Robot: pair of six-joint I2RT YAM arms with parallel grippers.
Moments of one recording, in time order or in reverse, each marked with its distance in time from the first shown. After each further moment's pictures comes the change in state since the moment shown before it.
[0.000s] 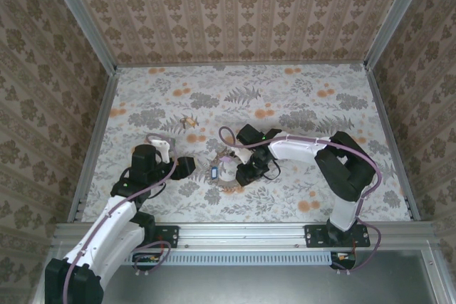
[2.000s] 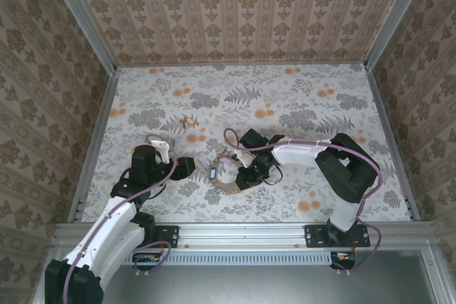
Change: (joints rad) left arm 0.000 -0.010 -0.007 0.000 0.000 -0.010; right arm 0.000 -0.025 -0.104 0.127 -0.115 0.122
